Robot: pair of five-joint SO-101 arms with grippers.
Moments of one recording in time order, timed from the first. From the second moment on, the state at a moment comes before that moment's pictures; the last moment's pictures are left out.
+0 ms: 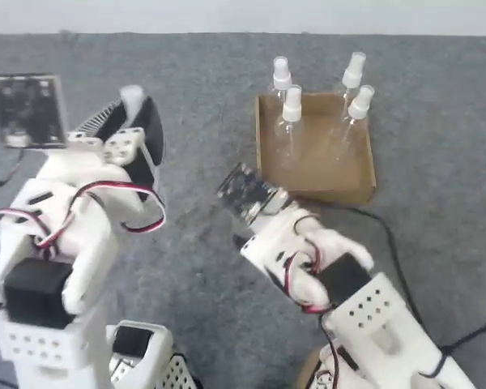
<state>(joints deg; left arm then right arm) 2.2 -50.5 11.7 71.6 16.4 -40.8 -53.0 52.0 56.2 15.3</state>
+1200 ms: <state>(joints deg) 6.9 -50.9 19.7 57.4 32.3 -45.0 -67.3 69.5 34.5 10.3</state>
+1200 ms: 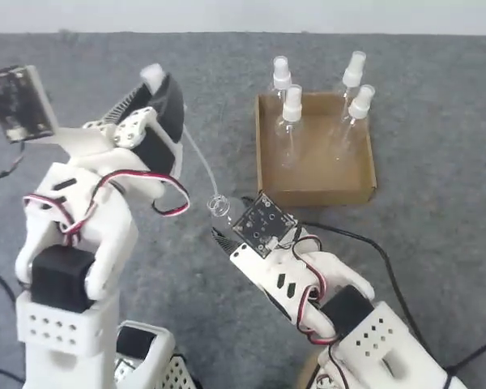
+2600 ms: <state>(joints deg) 15.5 -76.4 53.8 57.1 15.3 -45.3 -67.5 76.3 21.3 -0.7</state>
